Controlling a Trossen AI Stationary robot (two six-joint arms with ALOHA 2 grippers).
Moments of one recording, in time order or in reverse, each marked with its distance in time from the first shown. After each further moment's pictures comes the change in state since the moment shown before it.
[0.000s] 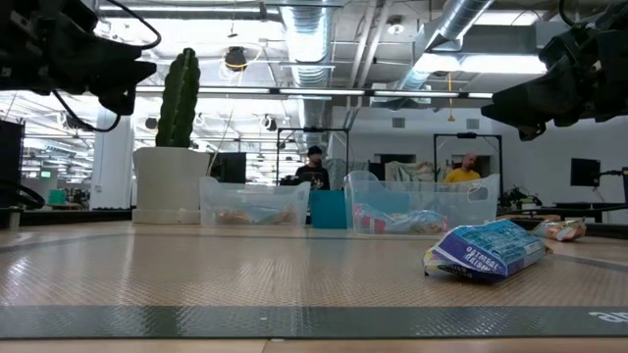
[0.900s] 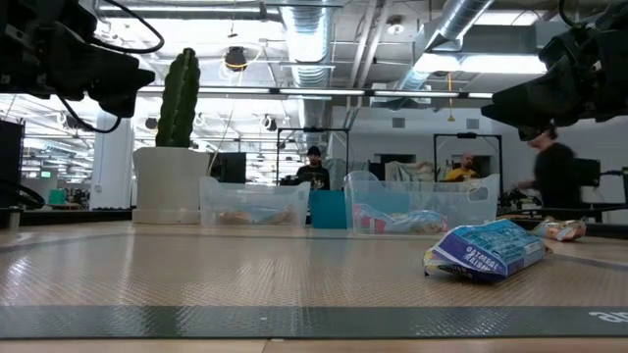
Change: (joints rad) left arm 0.002 0.012 -0.003 -0.043 0.020 0.061; right arm 0.000 0.000 0.000 0.000 0.000 0.000
